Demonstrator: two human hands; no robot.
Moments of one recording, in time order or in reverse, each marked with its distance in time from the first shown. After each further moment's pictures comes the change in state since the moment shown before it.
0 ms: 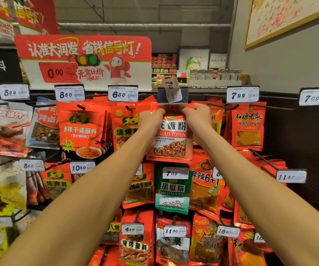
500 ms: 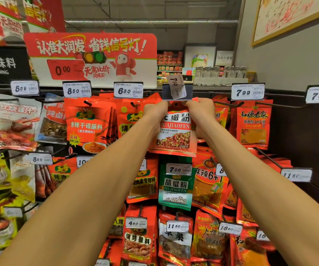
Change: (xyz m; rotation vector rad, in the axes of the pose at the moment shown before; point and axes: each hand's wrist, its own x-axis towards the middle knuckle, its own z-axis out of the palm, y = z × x) left_hand 0.004 0.024 0.004 0.085 0.037 -0.141; right_hand 0.007 -0.008 0.005 0.017 0.007 0.082
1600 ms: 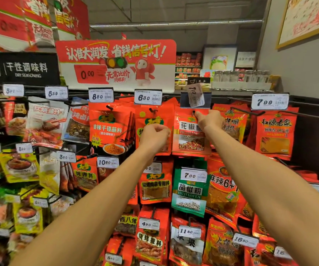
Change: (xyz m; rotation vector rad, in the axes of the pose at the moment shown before) left_hand -0.033 -0.043 -0.063 0.212 0.040 0.243; right_hand 0.058 0.032 0.024 -0.437 0.095 -0.007
